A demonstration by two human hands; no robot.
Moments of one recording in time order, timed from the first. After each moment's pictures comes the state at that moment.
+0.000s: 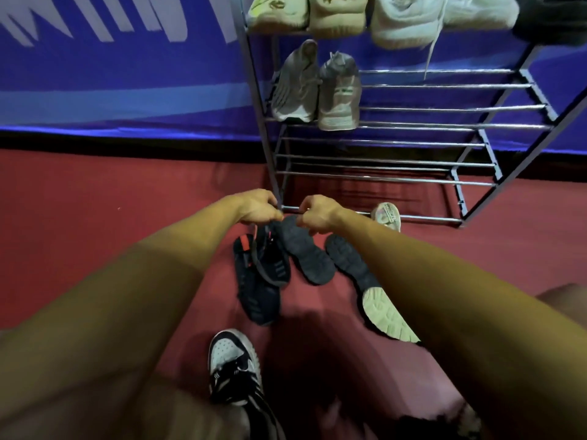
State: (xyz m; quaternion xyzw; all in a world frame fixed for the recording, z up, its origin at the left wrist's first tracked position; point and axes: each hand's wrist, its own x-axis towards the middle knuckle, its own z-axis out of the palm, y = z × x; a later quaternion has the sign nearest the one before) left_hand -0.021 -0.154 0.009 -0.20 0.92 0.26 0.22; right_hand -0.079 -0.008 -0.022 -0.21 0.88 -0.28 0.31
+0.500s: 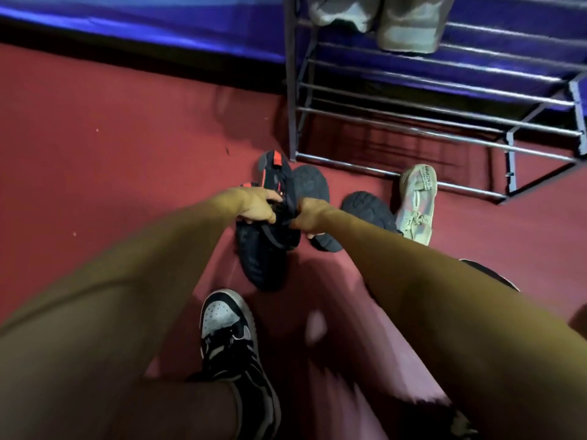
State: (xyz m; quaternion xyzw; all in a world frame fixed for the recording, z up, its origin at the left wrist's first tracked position) left_hand -0.007 -0.197 -0.122 -0.21 0.88 0.25 0.35; right_hand -0.066 -0.058 -0.145 -0.25 0.87 -0.12 0.41
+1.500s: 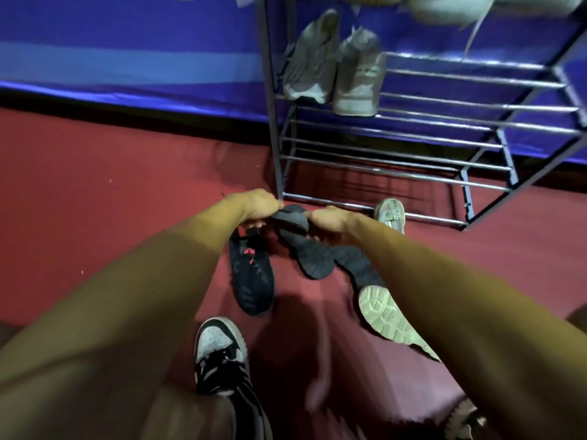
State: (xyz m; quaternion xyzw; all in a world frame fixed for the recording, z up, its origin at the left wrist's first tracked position) left_hand -0.023 -0.163 -0.039 -0.29 0.87 0.31 0.26; right_hand -0.086 -0.002 -0.073 -0.10 0.81 -0.35 0.47
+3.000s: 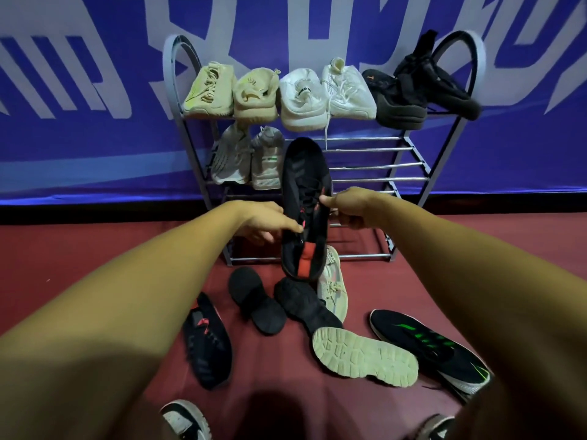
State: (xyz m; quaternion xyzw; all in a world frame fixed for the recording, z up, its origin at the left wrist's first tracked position) left_hand -0.081 -0.049 0.091 -0.10 0.88 0.36 0.28; right_hand -0.154 0.143 0.084 -0.03 0.87 -0.42 0.26
